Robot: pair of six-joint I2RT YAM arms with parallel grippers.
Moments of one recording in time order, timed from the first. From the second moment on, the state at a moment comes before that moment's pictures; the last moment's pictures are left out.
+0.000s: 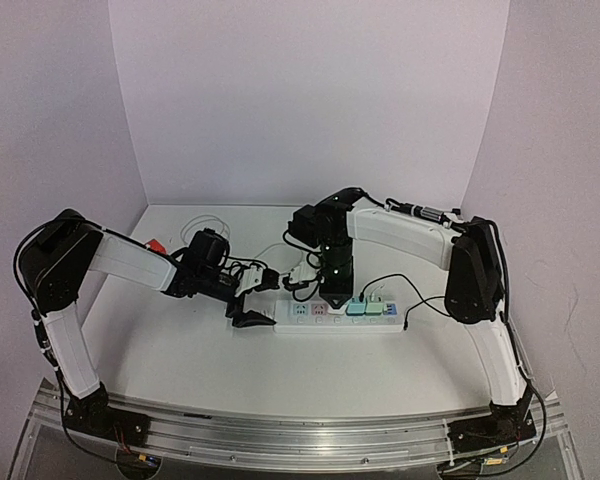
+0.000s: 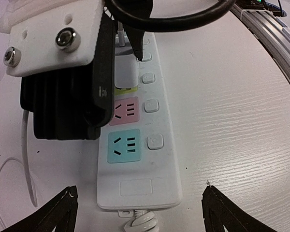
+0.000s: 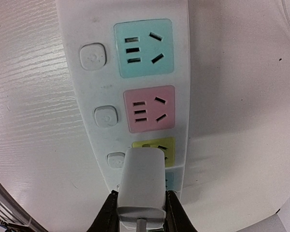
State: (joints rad) left arm -0.64 1.83 0.93 0.19 0.73 0.80; right arm 0.85 2.31 2.13 -1.40 0.11 -0.63
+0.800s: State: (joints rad) left arm -0.64 1.83 0.93 0.22 0.69 0.79; right arm 0.87 2.33 2.16 -1.41 0.13 -0.66
